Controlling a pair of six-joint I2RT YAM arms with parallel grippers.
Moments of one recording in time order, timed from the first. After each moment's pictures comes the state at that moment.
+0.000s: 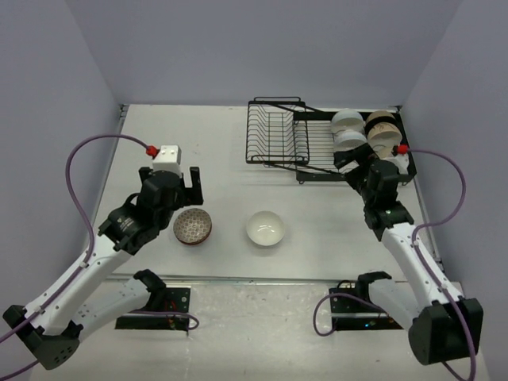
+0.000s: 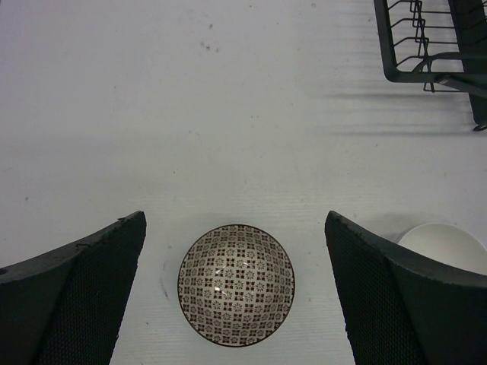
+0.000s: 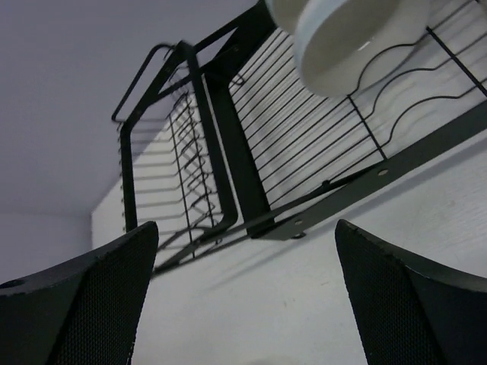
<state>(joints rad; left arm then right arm) -0.65 0.83 0.95 -0.65 -0.54 -0.37 0.19 0.92 0.71 -0.10 0.18 0.82</state>
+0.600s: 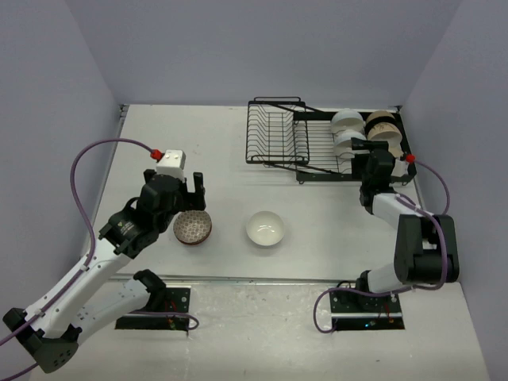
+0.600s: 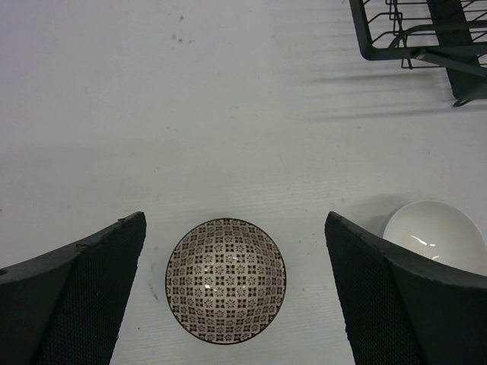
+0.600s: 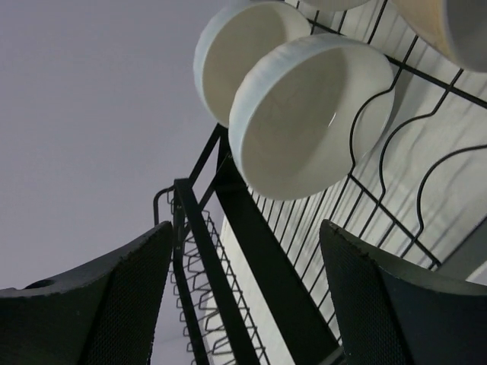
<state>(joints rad) -0.64 0.80 0.89 -0.61 -0.45 -0.34 -0.02 1.44 0.66 0.47 0.17 1.39</state>
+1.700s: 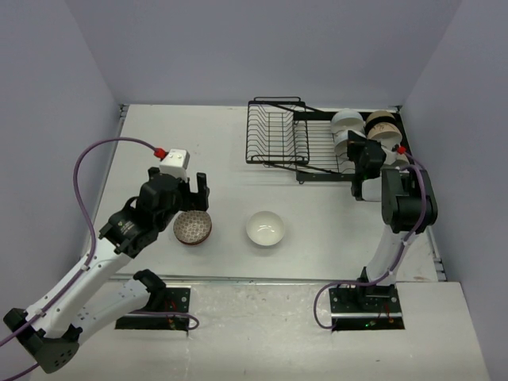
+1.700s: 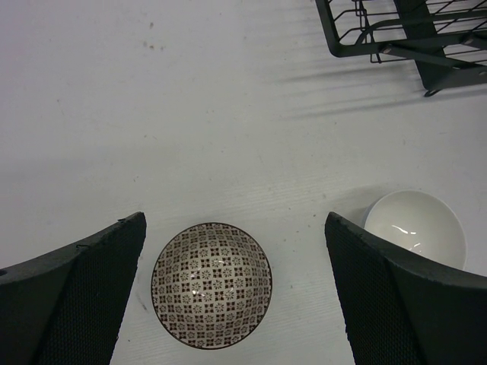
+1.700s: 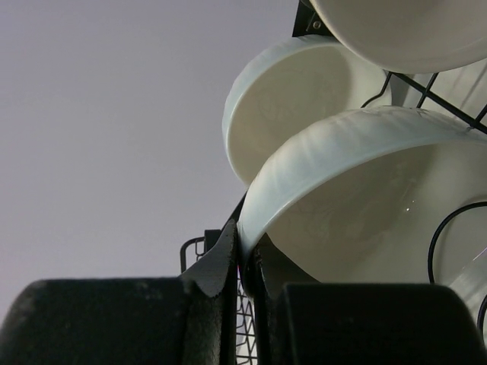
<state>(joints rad) -0.63 0.80 0.88 -0.58 -0.37 -0.30 -0.04 1.93 0.84 0.97 0.14 1.44</state>
